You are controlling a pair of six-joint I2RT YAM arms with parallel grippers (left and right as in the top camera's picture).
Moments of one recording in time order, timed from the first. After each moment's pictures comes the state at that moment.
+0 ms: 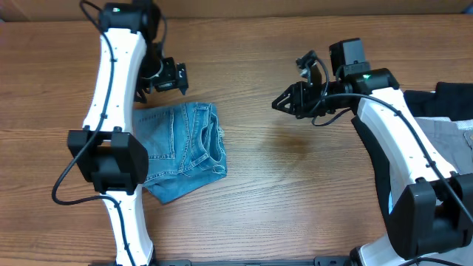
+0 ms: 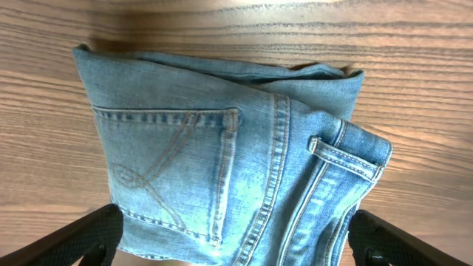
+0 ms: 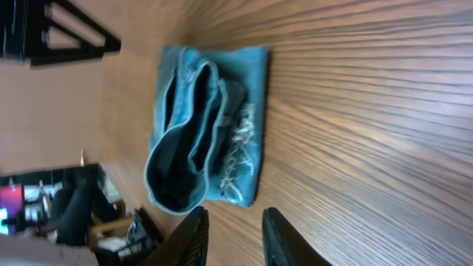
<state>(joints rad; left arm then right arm) -0.07 2.25 2.32 -1.69 0.11 -0.28 0.19 1.73 1.41 -0.85 -0.79 0.17</state>
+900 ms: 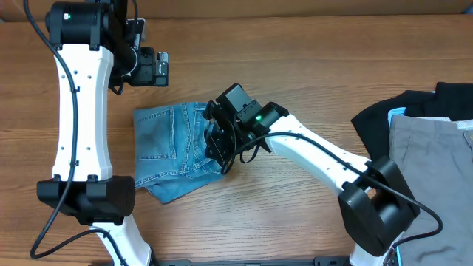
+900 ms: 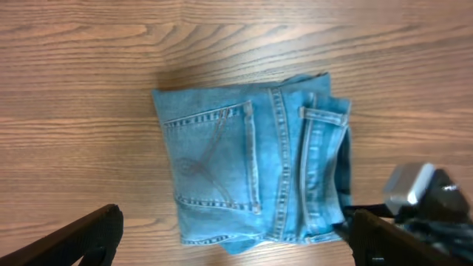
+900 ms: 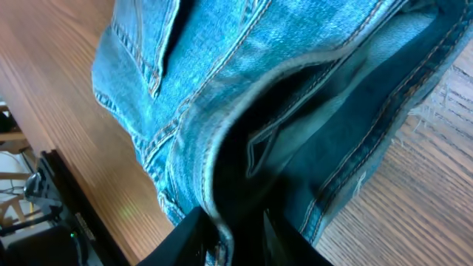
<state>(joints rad) -0.04 1.98 2.33 -1.69 0.05 -0.06 0.72 1.90 1.41 -0.68 -0.47 0.25</state>
